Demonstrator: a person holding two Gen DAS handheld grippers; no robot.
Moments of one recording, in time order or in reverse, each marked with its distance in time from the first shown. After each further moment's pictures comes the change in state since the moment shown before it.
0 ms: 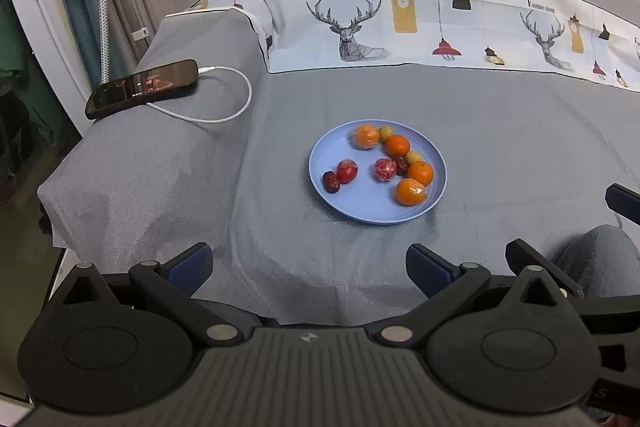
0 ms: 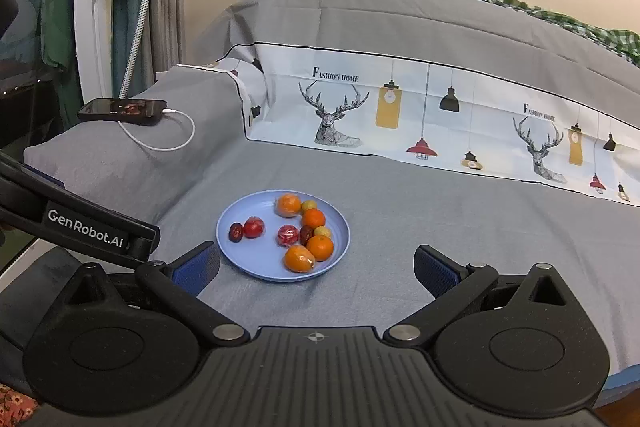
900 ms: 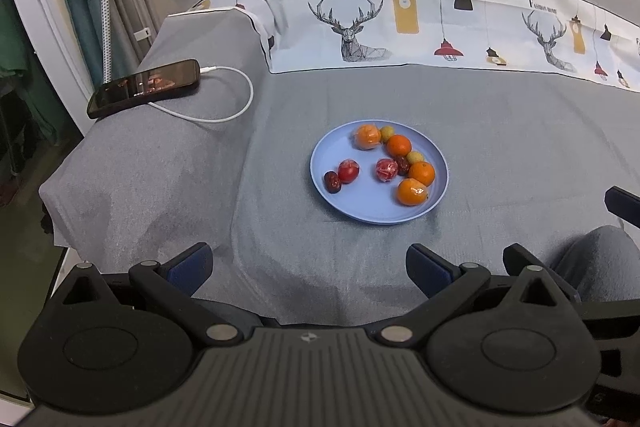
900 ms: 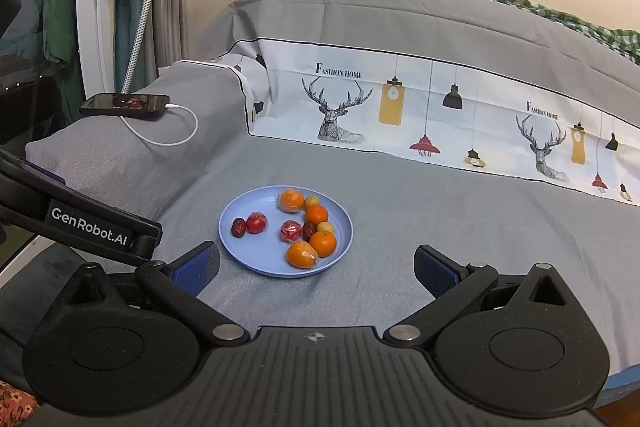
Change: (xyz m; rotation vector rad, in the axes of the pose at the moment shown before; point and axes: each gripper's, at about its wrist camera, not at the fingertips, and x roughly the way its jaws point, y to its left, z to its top) left arm 0.001 0.000 0.000 -0.003 -0.002 0.001; right arm 0.004 0.003 0.000 -0.008 0.010 -0.001
